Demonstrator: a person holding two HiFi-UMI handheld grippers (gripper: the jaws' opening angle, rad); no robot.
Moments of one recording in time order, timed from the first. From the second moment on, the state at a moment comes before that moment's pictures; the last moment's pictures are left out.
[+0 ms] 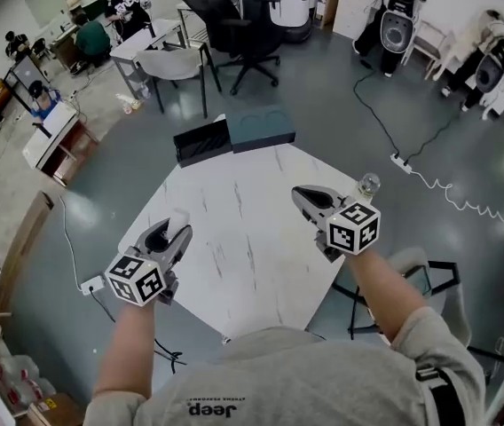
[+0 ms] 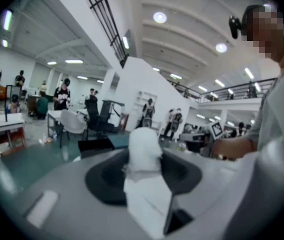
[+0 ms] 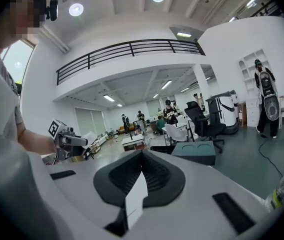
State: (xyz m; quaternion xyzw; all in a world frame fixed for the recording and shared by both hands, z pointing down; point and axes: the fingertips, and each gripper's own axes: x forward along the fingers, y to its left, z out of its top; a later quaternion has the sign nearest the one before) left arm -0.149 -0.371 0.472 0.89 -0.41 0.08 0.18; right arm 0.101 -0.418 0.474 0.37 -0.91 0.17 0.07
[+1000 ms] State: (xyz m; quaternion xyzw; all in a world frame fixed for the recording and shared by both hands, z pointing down) left arm -0.174 -0.604 0.552 0.88 -0.41 0.20 0.13; right arm -0.006 -0.674 0.547 0.39 -0.91 0.10 0.14
